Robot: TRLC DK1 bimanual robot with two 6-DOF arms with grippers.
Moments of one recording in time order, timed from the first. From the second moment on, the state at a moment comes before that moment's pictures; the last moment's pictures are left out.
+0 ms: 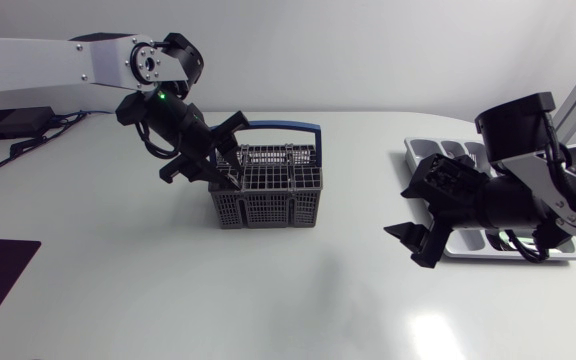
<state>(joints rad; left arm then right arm) -0.32 1.93 1.61 -0.90 0.38 -0.72 0.25 1.22 0.74 -0.39 -0.19 -0.76</state>
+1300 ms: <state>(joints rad) -0.33 1.97 1.62 -0.91 0.42 -0.73 0.39 1.28 0.69 -0.31 -0.14 -0.68</state>
